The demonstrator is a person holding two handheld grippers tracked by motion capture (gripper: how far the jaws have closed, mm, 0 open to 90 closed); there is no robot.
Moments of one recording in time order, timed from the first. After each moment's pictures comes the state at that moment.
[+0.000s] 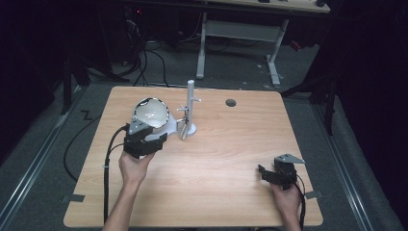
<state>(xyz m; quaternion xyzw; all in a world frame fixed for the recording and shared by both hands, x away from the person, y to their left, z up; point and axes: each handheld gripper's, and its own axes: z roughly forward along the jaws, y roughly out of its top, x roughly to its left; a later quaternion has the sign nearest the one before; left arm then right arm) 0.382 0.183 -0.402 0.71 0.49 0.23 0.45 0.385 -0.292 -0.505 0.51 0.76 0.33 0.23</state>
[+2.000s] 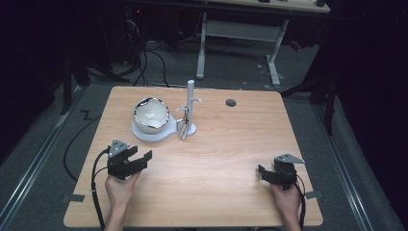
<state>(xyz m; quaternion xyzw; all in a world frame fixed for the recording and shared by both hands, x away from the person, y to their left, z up) 0.336 0.221 -0.448 0.67 0.55 0.22 0.45 0.385 -0.292 -0.505 0.51 0.76 0.33 0.23</state>
